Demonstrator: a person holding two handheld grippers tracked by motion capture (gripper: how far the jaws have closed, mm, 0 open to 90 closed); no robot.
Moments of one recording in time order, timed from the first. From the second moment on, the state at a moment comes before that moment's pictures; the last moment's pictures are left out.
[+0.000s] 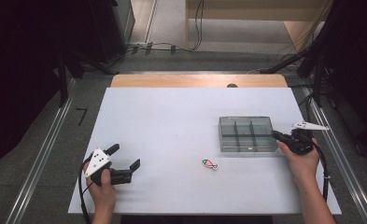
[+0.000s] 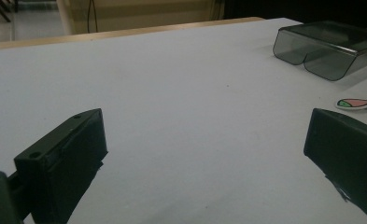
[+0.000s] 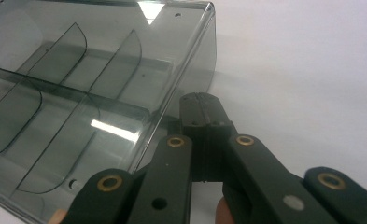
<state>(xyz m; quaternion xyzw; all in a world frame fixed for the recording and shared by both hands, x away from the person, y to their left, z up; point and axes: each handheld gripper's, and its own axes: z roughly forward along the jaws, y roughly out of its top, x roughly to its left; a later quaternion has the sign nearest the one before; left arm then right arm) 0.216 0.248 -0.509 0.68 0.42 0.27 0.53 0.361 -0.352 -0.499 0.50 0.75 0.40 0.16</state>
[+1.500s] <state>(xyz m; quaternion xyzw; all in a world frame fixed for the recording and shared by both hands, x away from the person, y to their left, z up) 0.245 0.201 -0.490 0.71 0.42 0.22 0.52 0.350 -0.298 -0.501 0.48 0.75 0.43 0.14</state>
